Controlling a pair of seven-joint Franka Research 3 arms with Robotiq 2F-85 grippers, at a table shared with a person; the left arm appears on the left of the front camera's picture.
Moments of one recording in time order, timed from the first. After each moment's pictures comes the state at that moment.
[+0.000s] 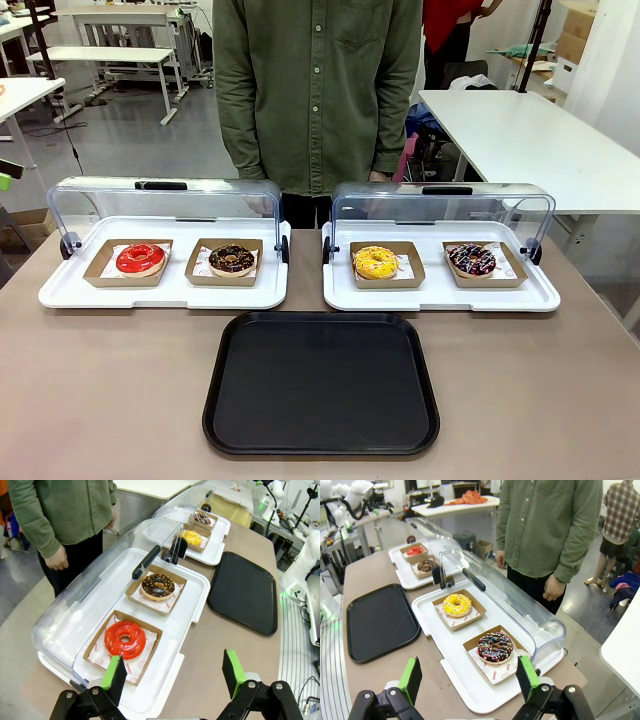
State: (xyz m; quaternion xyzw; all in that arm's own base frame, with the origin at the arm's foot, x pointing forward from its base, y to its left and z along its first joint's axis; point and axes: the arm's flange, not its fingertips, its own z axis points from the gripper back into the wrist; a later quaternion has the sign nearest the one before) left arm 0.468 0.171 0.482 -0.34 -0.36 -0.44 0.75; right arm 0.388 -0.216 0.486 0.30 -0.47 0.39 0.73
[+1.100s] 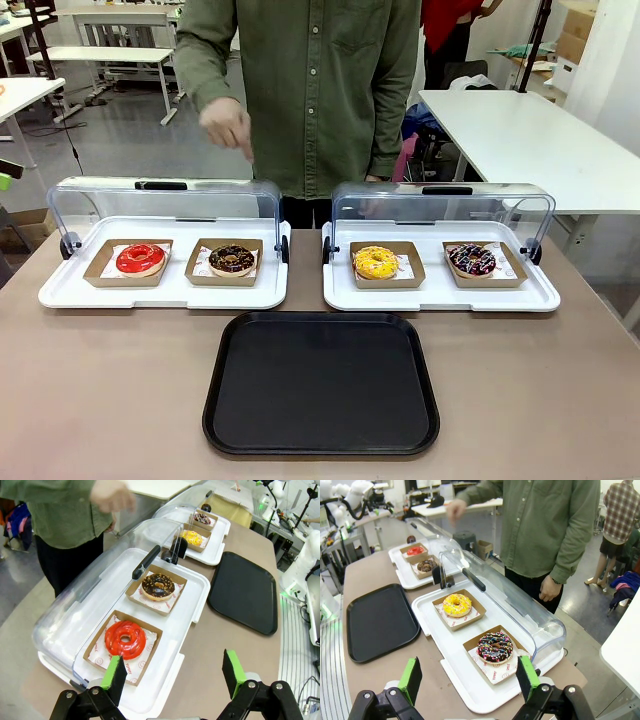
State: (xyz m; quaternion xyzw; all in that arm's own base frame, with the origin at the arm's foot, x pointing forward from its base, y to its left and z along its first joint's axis) left arm 0.468 0.171 0.482 -0.34 -0.36 -0.44 0.75; right arm 0.388 -0.216 0.486 0.30 -0.47 0.39 0.73
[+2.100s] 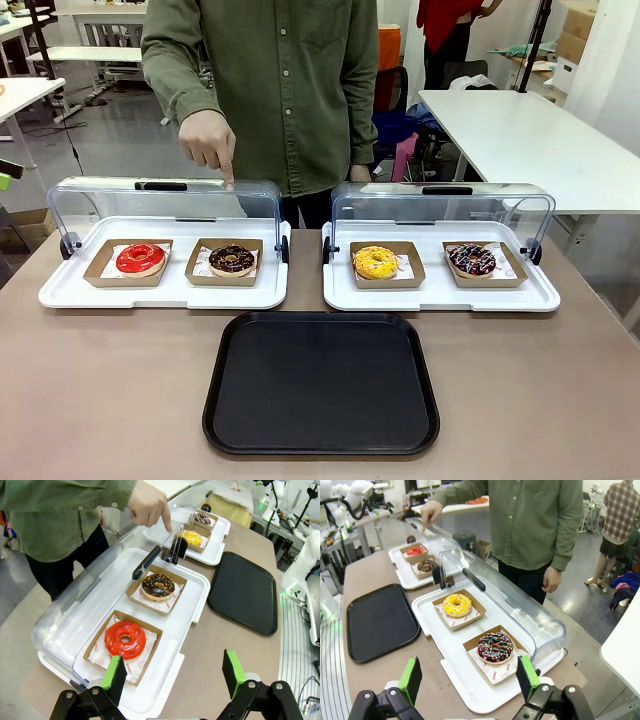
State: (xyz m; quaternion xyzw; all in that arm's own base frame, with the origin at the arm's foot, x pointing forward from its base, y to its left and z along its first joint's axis) left arm 0.468 0.171 0.482 -0.34 -0.36 -0.44 0.75; right arm 0.388 -0.216 0.486 0.30 -0.47 0.39 0.73
